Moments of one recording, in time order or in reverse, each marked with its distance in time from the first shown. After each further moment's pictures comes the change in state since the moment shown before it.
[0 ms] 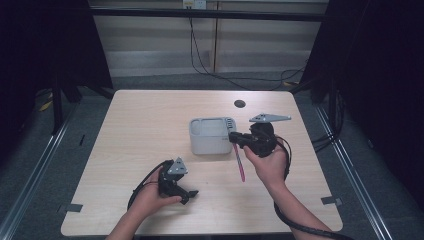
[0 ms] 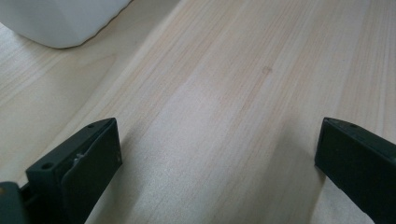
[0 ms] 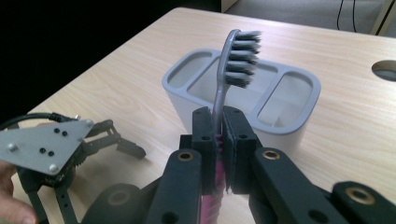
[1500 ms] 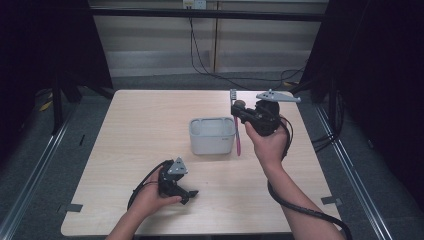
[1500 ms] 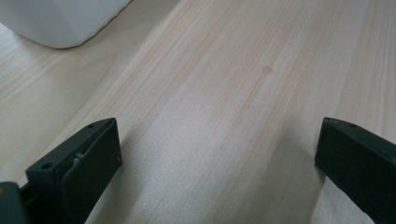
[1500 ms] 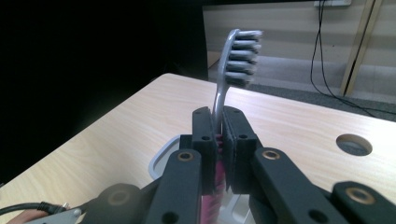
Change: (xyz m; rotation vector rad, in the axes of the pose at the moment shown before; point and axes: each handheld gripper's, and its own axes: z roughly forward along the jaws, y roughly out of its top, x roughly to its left) left arm 0.000 0.000 0.000 -0.001 -0.001 0.001; right arm -0.006 0.049 -0.007 -0.211 -0.050 -0.007
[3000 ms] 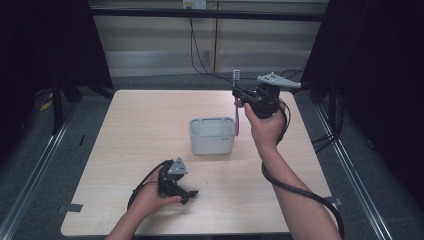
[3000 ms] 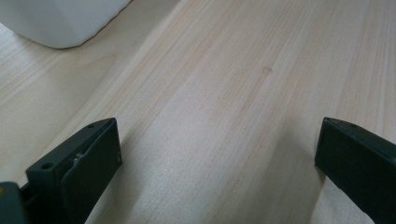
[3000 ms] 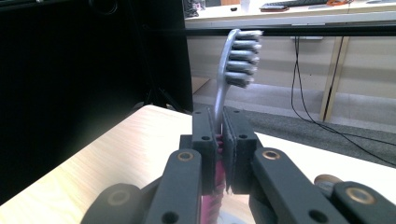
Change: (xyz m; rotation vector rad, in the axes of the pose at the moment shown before) left arm 0.000 0.000 0.000 0.002 0.000 0.000; right arm -0.016 0.030 0.020 -0.103 -0.061 -0.016
